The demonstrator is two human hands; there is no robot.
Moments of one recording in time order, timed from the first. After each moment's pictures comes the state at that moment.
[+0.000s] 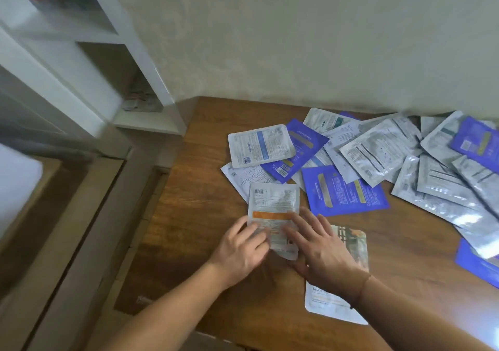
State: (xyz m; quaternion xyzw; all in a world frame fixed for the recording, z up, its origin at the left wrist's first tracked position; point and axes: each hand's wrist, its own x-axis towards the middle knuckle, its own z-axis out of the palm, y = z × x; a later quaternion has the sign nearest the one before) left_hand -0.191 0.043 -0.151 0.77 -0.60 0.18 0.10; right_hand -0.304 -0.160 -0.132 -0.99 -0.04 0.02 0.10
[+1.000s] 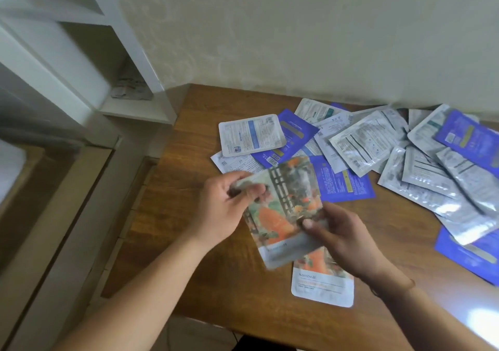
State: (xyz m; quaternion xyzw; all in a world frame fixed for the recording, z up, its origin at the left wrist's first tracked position) left_hand -0.182 0.010 -0.012 0.73 -0.24 -0.18 0.61; right_hand -0.324 -0.176 -0.039 -0.81 0.19 -0.02 0.55
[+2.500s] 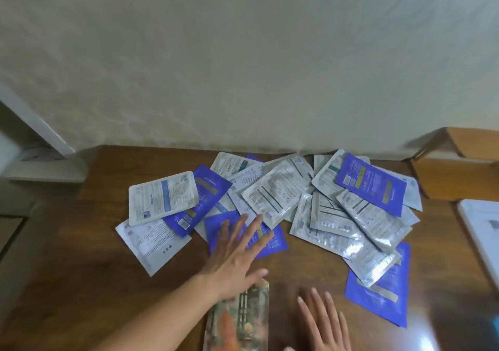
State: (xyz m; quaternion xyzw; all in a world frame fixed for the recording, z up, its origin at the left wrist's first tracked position) left_hand -0.211 -0.171 -0.111 0.82 -0.56 -0.14 0.05; right_hand -0.466 -0.248 -0.146 -0.95 0.28 -0.06 0.14
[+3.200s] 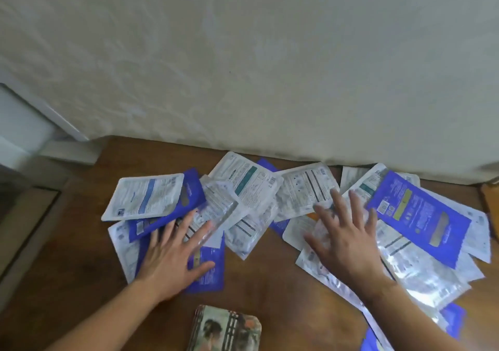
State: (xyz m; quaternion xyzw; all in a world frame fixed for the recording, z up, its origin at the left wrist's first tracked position) left_hand -0.132 -0.126 -0.140 0.94 -0.33 -0.13 -0.03; right_hand -0.285 -0.453 -0.119 -0.98 0.20 -0.01 0.05
